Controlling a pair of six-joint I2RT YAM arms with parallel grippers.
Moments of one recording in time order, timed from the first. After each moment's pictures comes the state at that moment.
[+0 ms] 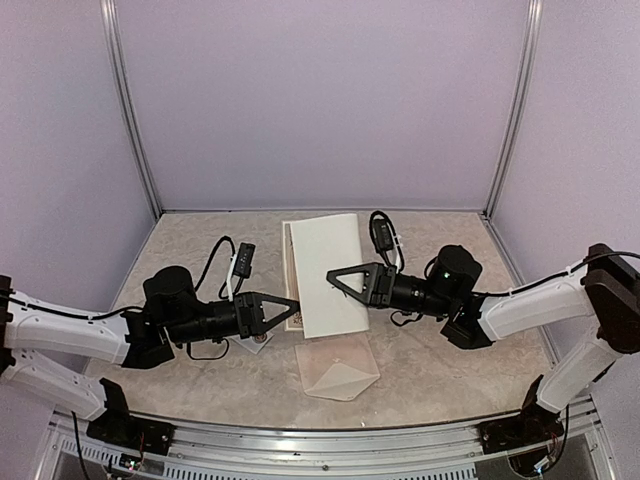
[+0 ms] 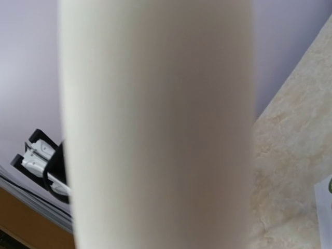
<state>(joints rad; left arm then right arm) -0.97 1.21 0.47 0.69 0.28 -0.80 0.90 1.53 0.64 1.05 -0.47 0.98</state>
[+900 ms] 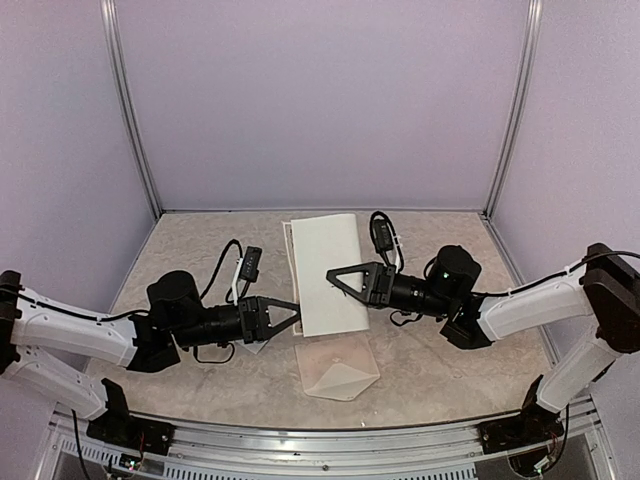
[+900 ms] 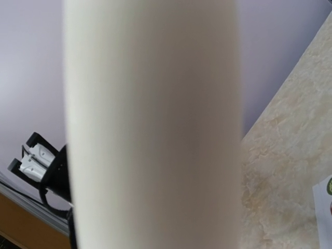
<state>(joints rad) -1.01 1.27 0.47 0.80 0.30 -0.84 0.90 1.54 0.64 1.06 -0.45 0.99</state>
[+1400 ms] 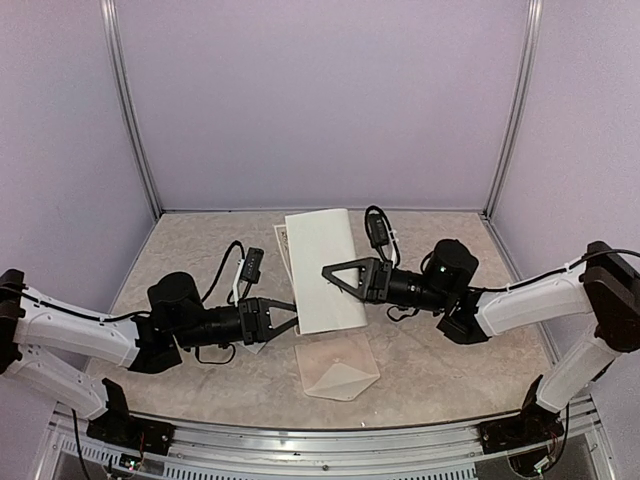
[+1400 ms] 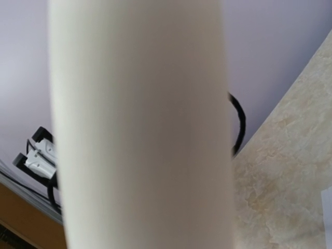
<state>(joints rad) -1.01 1.29 0.46 0.85 0.33 -0.85 0.90 1.55 0.68 1.04 -0.49 0.98</state>
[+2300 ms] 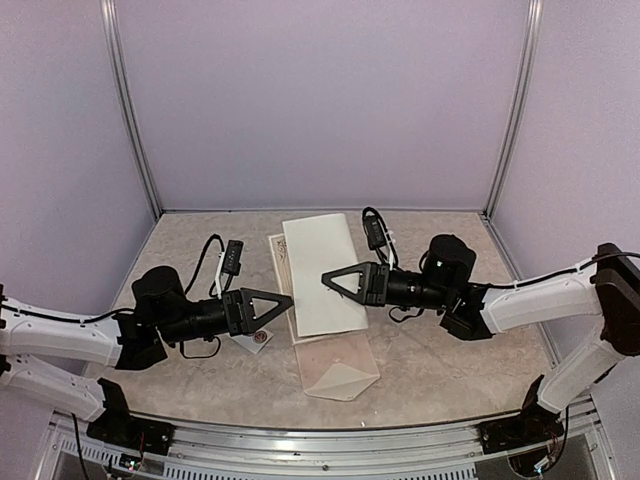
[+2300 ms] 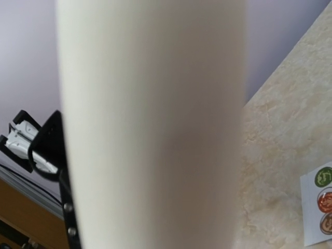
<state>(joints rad) -0.95 1.16 0.43 0.72 0.30 -0.83 0.90 1.51 0.71 0.87 -0.51 0.87</state>
